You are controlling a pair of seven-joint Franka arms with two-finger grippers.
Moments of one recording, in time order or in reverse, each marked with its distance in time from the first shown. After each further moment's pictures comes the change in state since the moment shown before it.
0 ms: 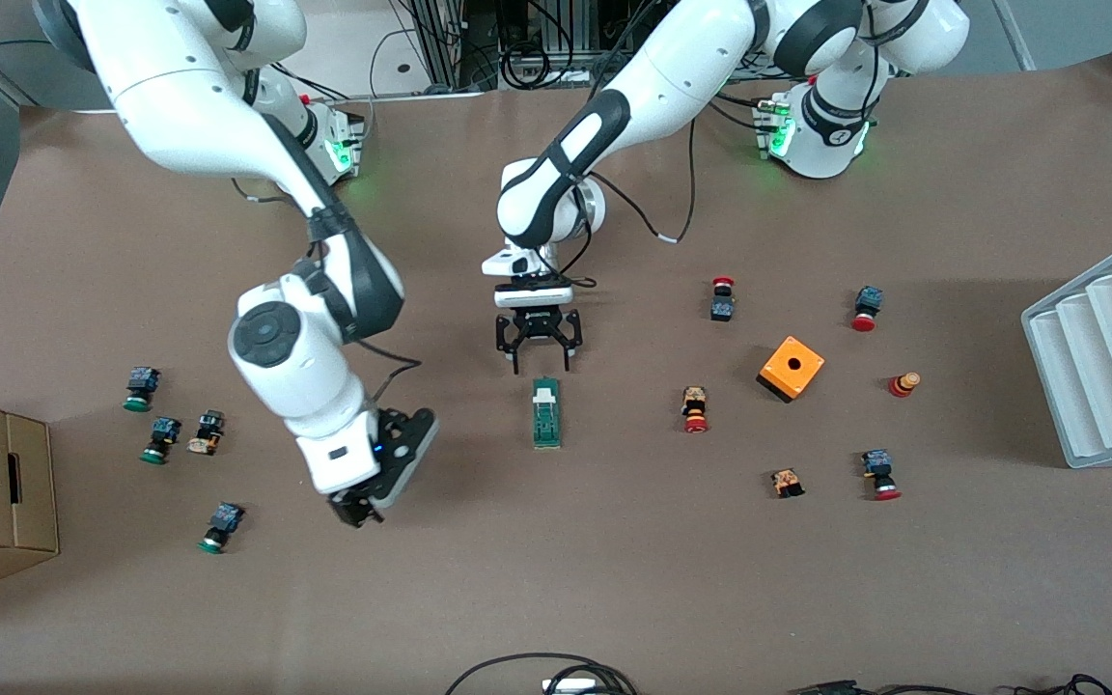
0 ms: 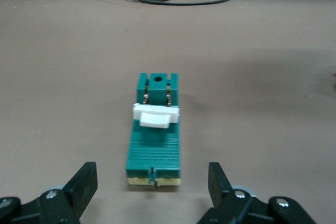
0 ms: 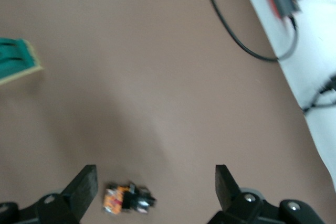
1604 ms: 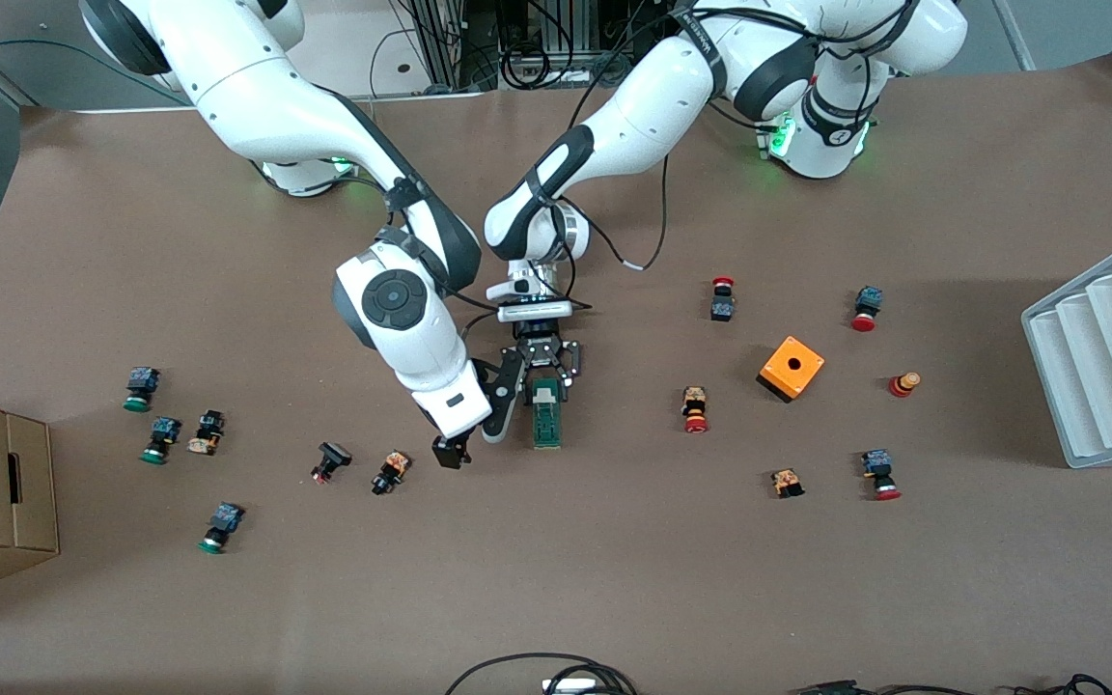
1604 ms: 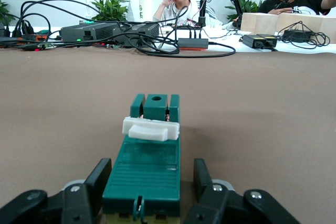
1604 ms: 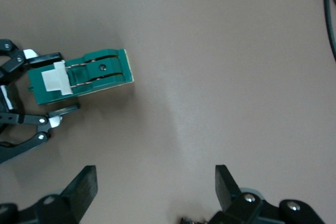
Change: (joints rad) left arm -0.055 0.215 0.017 0.173 0.229 -0.264 -0.188; right arm 0.146 0.025 -0.002 -0.059 -0.013 -0.033 0.001
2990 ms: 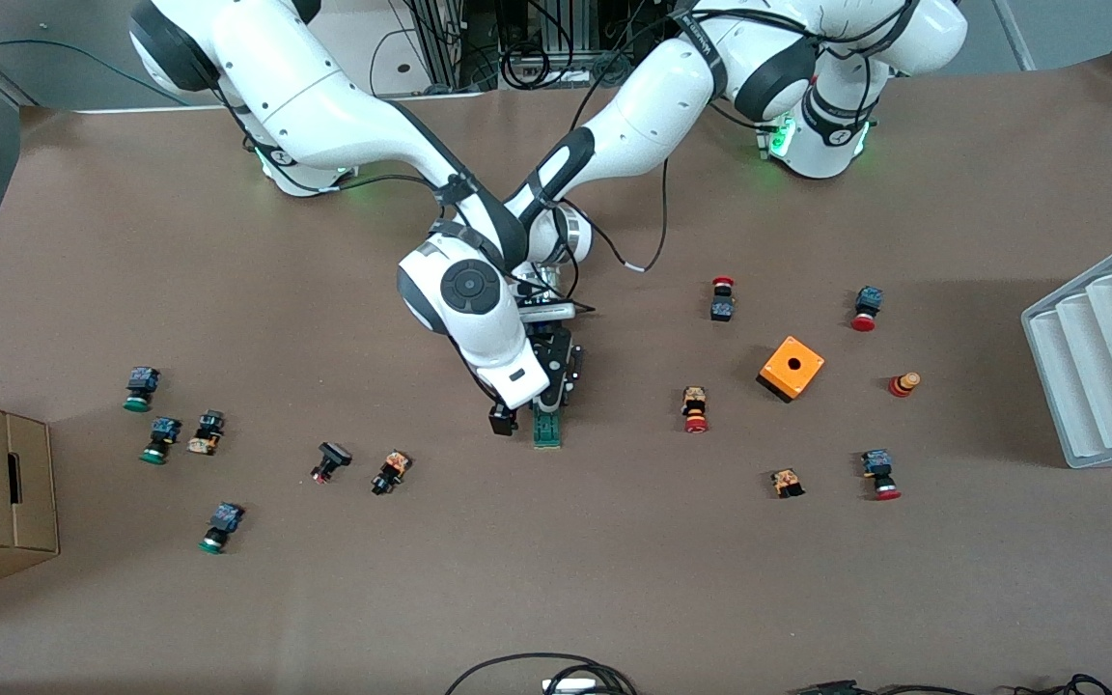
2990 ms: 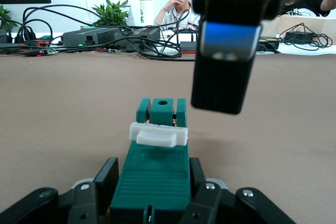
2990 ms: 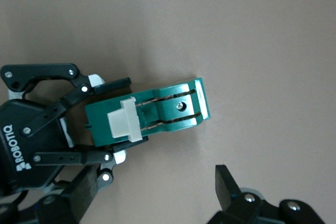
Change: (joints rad) left arm 0.000 0.000 0.011 -0.007 0.010 -0.007 0.000; right arm 0.118 0.088 0.001 -0.004 0.000 0.027 0.093
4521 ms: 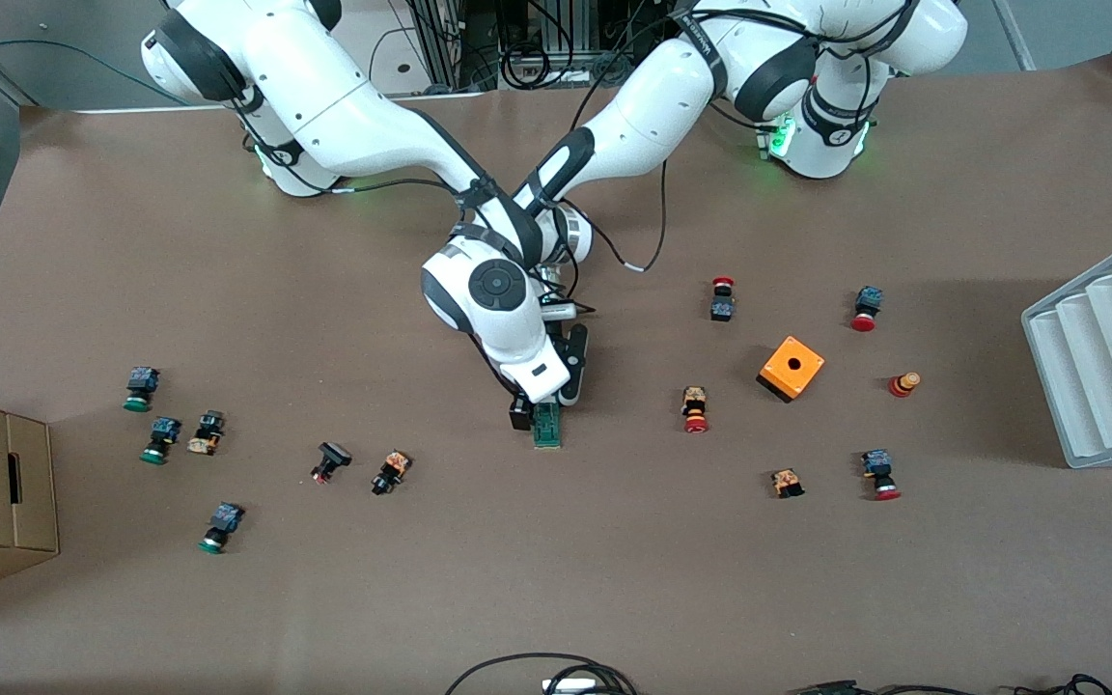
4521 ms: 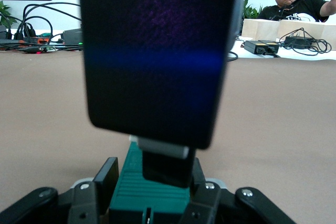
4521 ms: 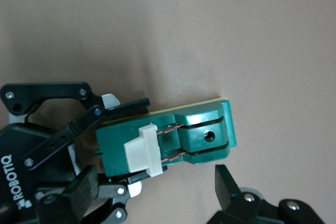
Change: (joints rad) left arm 0.000 0.000 0.001 0.000 0.006 0.000 -0.032; right arm 0.067 0.059 -0.035 0.031 0.000 0.031 0.011
